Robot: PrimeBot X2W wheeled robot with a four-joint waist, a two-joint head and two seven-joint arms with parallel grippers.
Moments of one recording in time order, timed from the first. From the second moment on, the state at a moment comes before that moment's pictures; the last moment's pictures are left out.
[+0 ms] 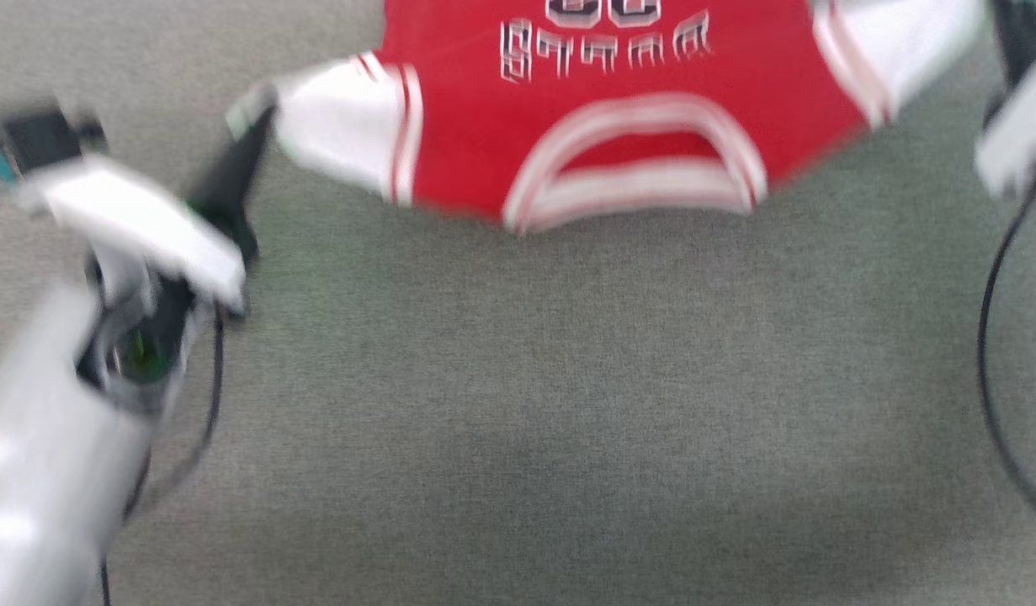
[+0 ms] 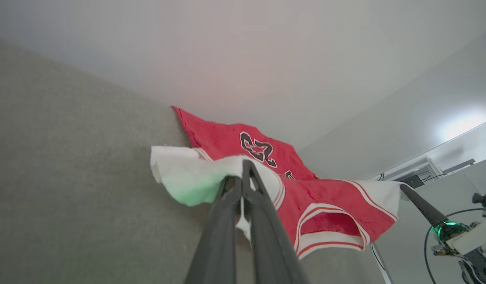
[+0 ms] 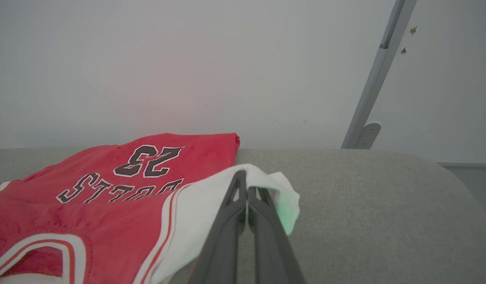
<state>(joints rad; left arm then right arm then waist) -0.80 0.54 -0.55 0.42 -1.42 -0.13 0.01 -0.87 -0.35 0.02 0.43 0.43 0.13 0.32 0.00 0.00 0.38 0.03</state>
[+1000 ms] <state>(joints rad) 0.08 0.96 -0.59 -0.23 -1.47 -0.11 -0.24 0.19 -0.19 -0.36 -0.53 0.56 0.13 0.92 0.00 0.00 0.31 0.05</state>
